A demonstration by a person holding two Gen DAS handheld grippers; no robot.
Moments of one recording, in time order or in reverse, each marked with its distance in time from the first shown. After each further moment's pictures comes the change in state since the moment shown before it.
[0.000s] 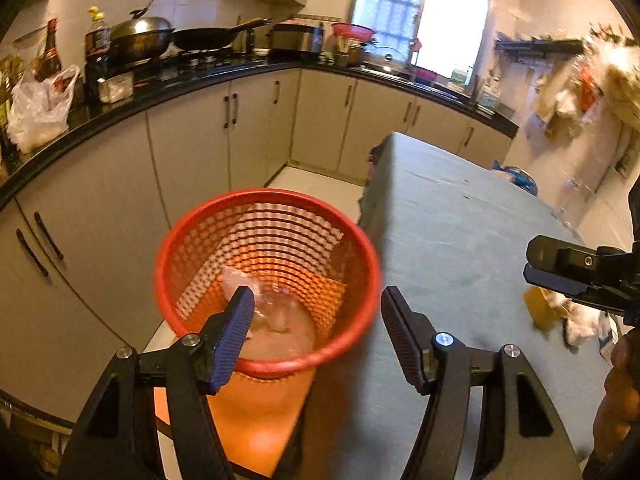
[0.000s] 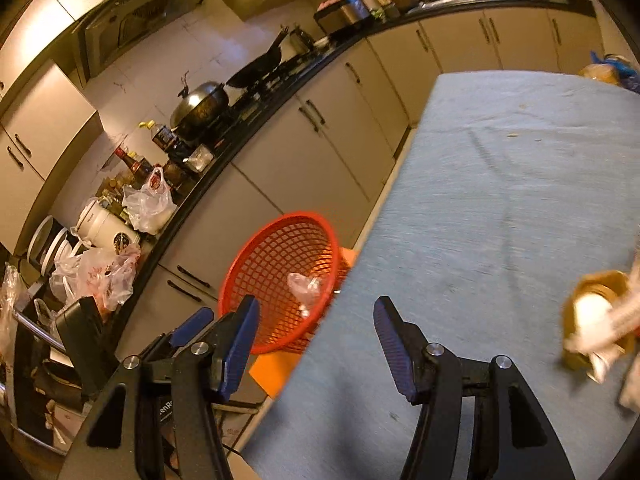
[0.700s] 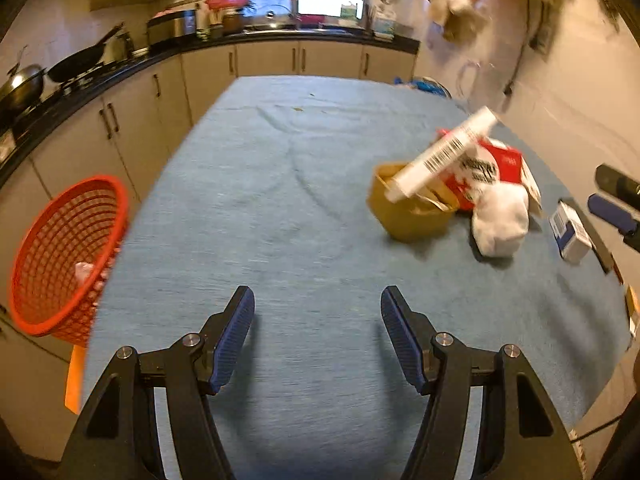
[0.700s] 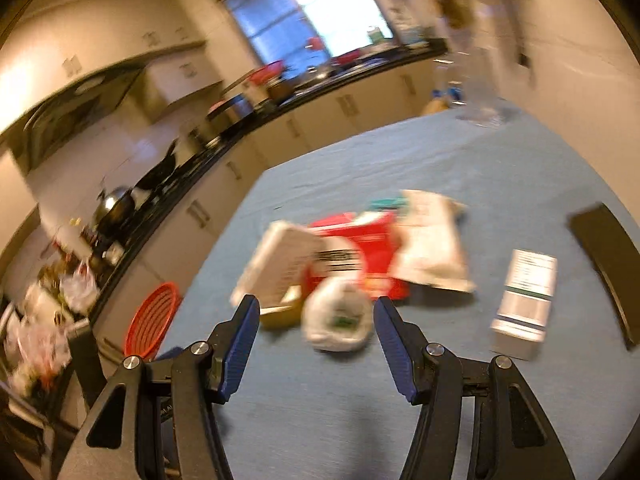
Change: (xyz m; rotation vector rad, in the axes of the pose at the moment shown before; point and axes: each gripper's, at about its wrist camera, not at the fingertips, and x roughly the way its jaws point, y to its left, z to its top) left arm 0.038 -0.197 -0.068 0.305 0.149 -0.177; right arm -0.216 -0.161 -0.082 0.187 -0.341 -0.309
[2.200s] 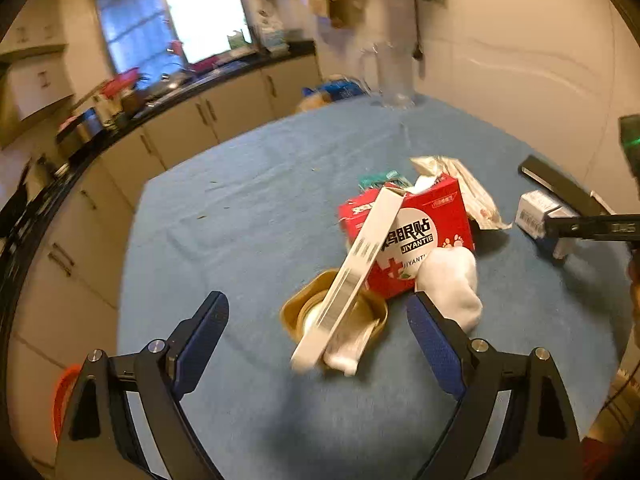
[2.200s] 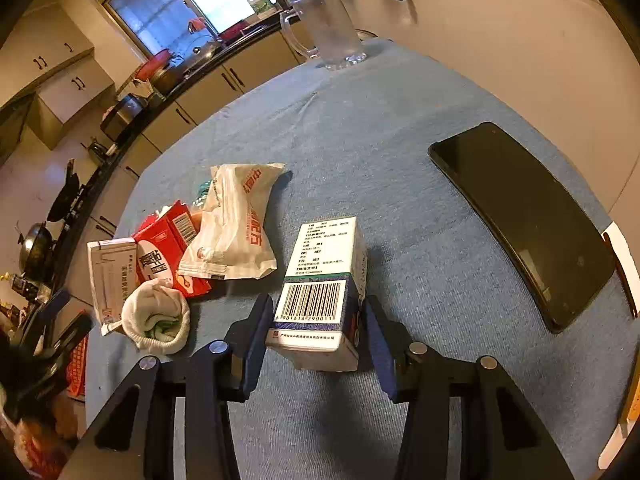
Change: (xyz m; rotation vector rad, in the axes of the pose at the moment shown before) left arm 0.024 -0.093 0.101 0.448 -0.038 -0.056; right arm 0.009 -0.114 0.003 0.206 0.139 -0.275
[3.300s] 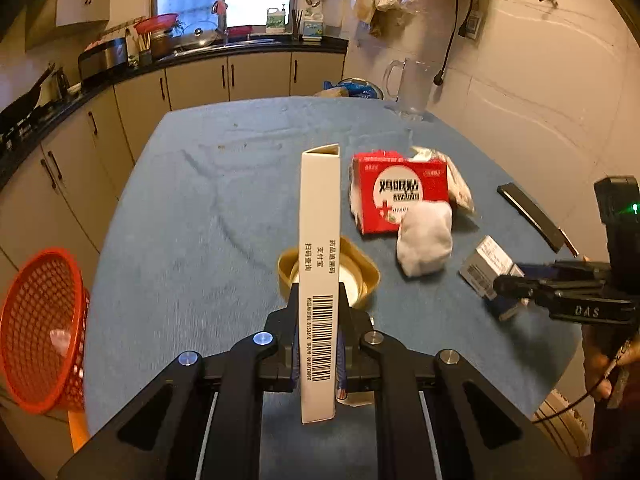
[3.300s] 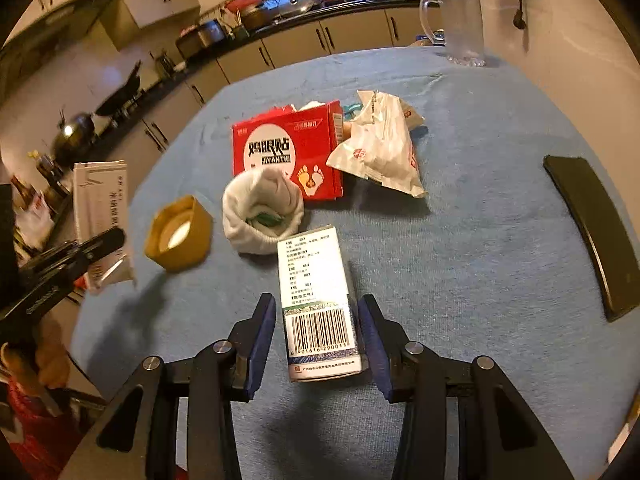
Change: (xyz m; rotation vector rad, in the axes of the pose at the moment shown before) left arm -0.057 0.029 -0.091 -0.290 -0.015 -0.116; right arm 0.009 0.090 -0.055 -0.355 0.095 0.053
